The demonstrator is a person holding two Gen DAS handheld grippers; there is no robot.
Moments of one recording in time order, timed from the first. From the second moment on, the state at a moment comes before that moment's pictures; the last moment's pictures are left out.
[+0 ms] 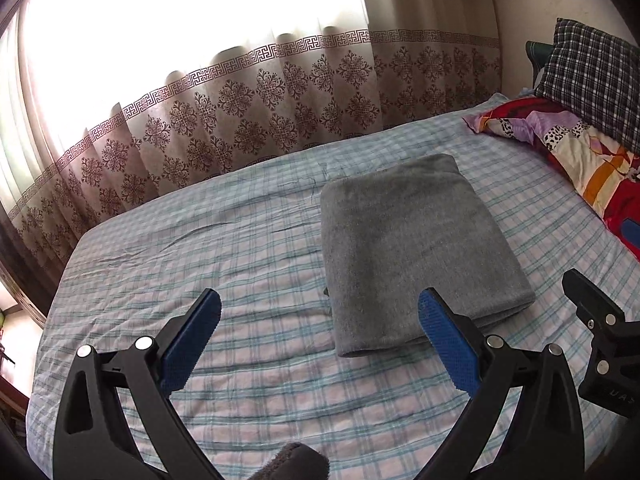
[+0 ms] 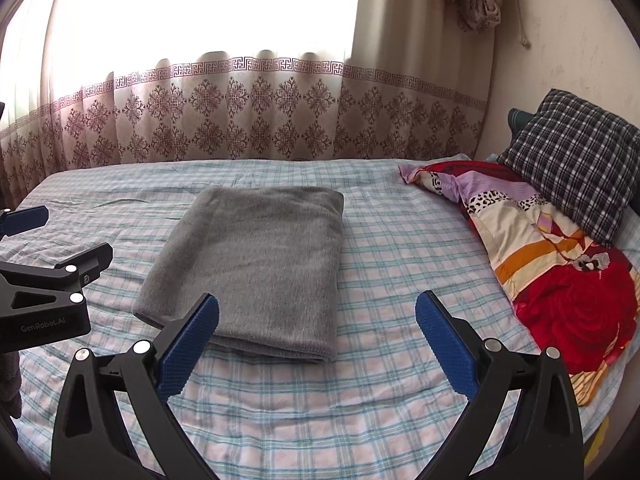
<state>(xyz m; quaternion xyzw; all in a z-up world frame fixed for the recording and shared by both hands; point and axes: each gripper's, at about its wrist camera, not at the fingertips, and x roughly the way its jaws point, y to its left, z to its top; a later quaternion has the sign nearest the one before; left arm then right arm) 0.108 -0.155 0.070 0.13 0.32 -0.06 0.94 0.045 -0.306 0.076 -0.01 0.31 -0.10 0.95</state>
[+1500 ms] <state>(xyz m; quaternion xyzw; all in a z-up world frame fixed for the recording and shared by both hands) 0.125 -0.156 0.046 0.15 0.36 -0.06 0.92 0.052 -0.304 0.056 -0.02 0.33 -0.10 0.94</state>
